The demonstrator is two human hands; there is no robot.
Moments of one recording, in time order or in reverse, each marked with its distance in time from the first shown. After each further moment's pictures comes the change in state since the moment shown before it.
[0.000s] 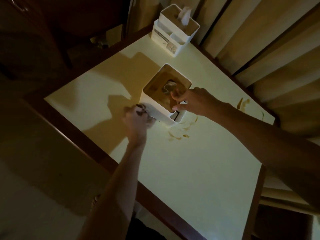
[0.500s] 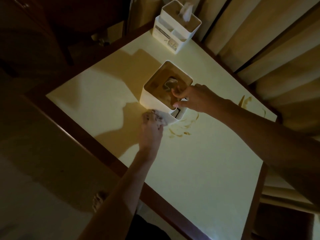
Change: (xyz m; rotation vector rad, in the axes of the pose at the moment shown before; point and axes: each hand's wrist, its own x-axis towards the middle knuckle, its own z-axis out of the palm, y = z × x) left_hand -0.046 -0.003 0.020 0.123 -0.214 0.188; right_hand 0.003 -0.001 0.000 -0.009 0.008 0.008
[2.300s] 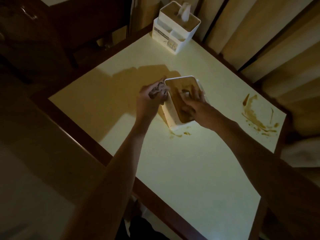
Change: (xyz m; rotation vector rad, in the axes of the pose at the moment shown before) left_hand 0.079 0.029 -0.022 -0.550 -0.013 0.112; right_hand -0.024 0.033 0.061 0.318 0.044 0.113
